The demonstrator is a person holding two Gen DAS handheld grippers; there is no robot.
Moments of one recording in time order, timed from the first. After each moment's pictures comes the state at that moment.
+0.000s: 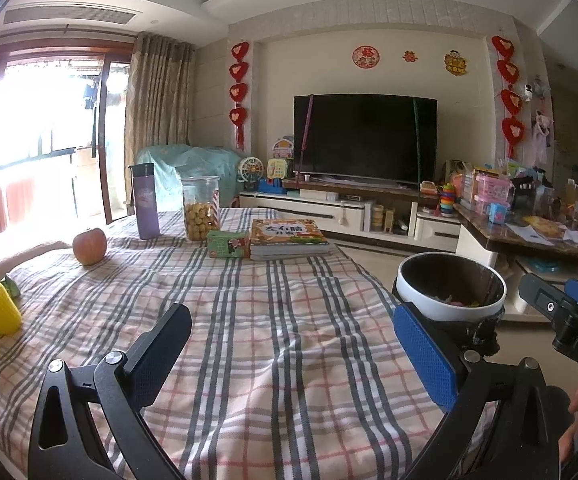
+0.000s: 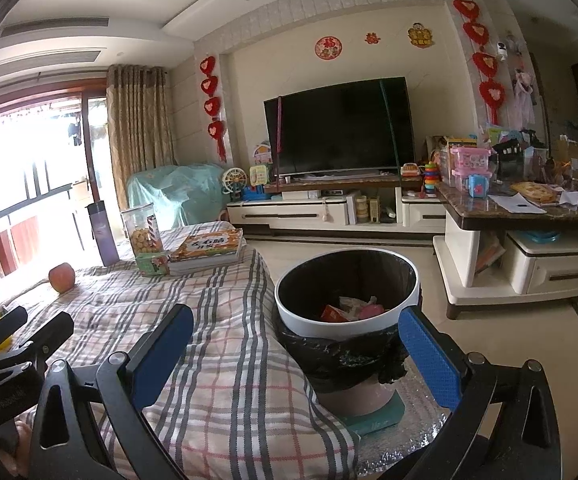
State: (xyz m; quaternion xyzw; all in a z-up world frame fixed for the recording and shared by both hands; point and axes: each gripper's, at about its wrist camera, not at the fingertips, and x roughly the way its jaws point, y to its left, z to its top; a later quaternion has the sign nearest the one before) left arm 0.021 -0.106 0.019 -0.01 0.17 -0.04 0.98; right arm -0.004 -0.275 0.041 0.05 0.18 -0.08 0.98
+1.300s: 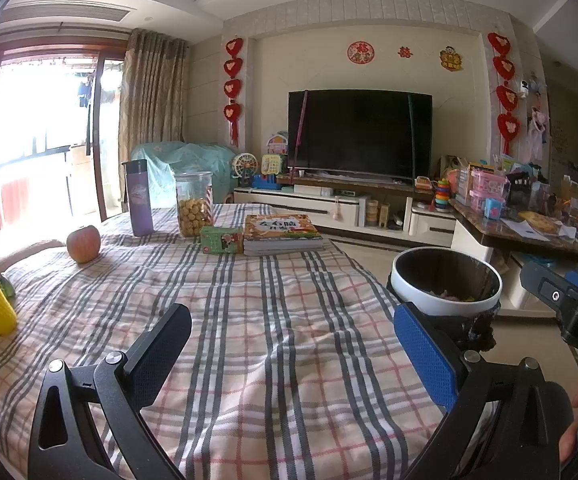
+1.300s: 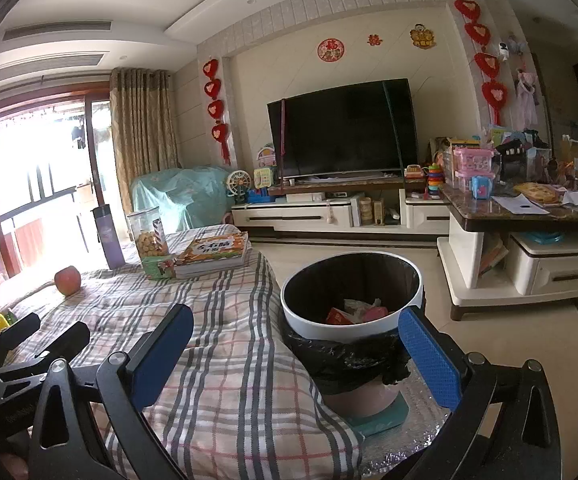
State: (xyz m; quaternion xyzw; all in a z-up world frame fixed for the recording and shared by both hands) left arm 0.024 -0.106 0.016 -0.01 0.17 -0.05 0.98; right arm -0.003 -0.270 0.044 0.05 0.18 -0.08 0.98
